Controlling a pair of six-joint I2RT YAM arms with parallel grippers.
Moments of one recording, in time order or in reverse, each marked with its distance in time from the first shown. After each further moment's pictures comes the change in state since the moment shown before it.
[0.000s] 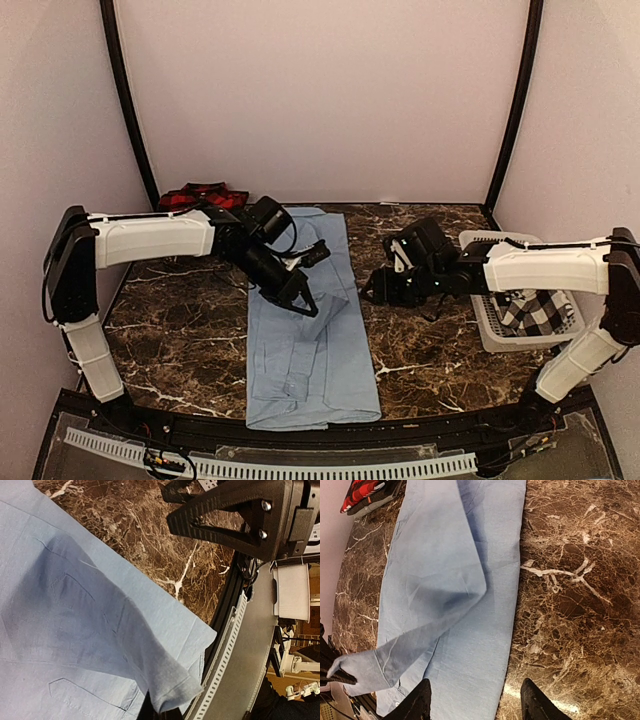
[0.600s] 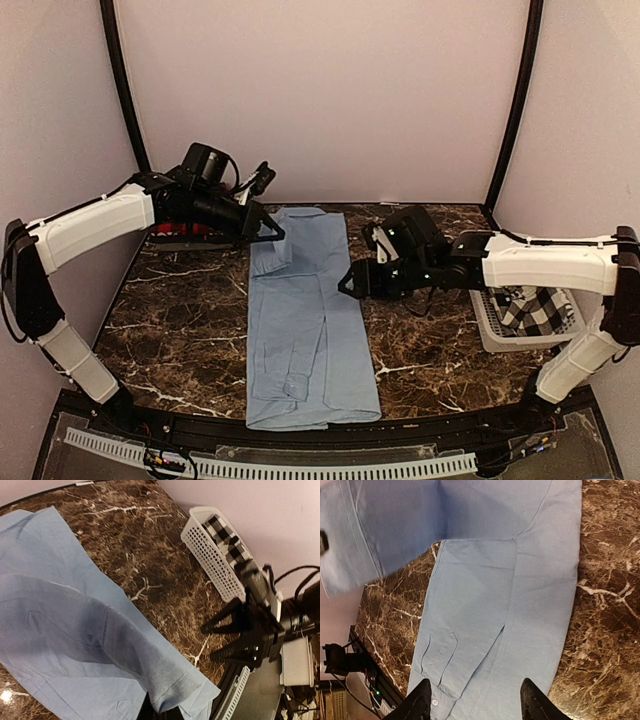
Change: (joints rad) left arm 0.226 -0.241 0.010 0.132 -0.121 -0.097; right arm 0.127 0.011 0.125 -0.026 -0.015 0.018
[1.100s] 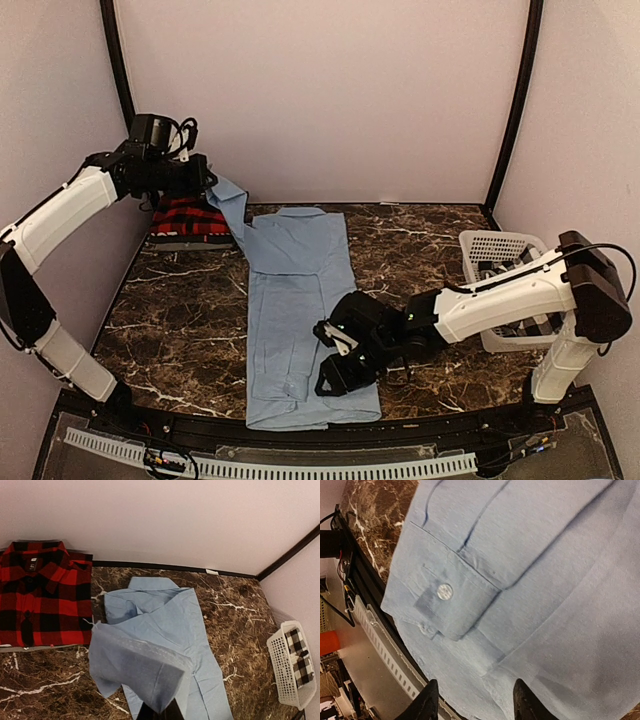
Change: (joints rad) left arm 0.238 -0.057 0.120 -0.022 -0.414 -0.123; right arm 0.295 0.197 -0.086 0.006 -0.197 0.046
